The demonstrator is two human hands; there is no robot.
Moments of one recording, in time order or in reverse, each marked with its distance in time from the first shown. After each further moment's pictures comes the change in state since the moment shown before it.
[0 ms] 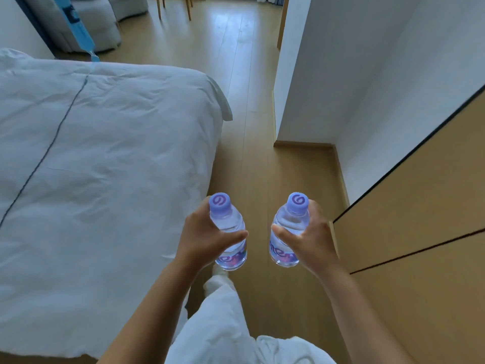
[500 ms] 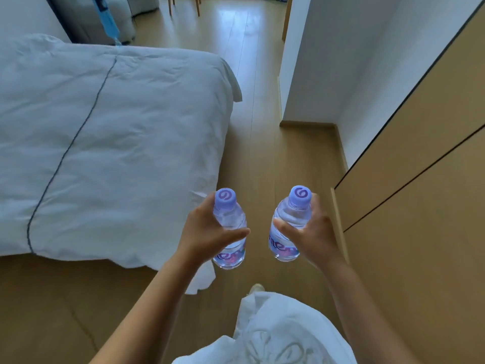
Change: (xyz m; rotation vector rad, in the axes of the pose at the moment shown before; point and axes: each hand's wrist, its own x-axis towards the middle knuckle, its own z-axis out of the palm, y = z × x) left_hand -0.242 -0.037 -0.052 -0.020 -0.031 -0.024; right_hand -0.247 -0.018 0.012 0.033 -0.023 -0.011
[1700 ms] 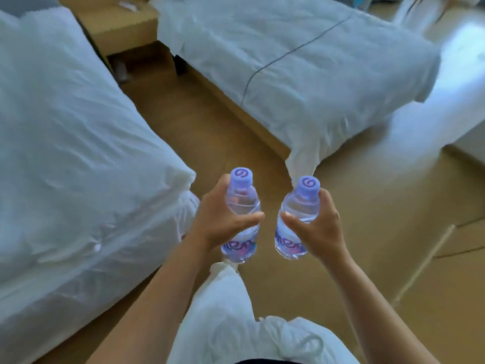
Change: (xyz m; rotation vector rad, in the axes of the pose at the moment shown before) left_hand -0.599 0.001 0.049 -0.063 0.675 -0.282; right_hand -0.460 0.016 -0.045 0.018 -0.663 -0.388
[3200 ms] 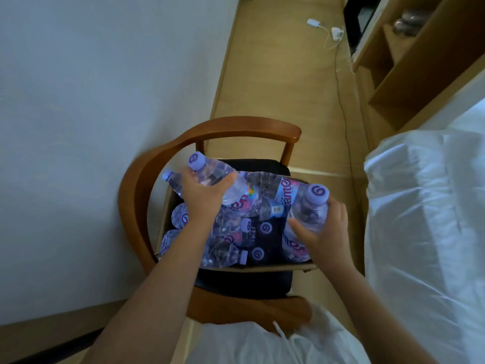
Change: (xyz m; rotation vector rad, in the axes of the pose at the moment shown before) left_hand -0.796 -0.118 -0.175 -0.078 2.772 -1.113; right_hand -0.638 -0.210 0.401 0.050 -1.944 -1.262
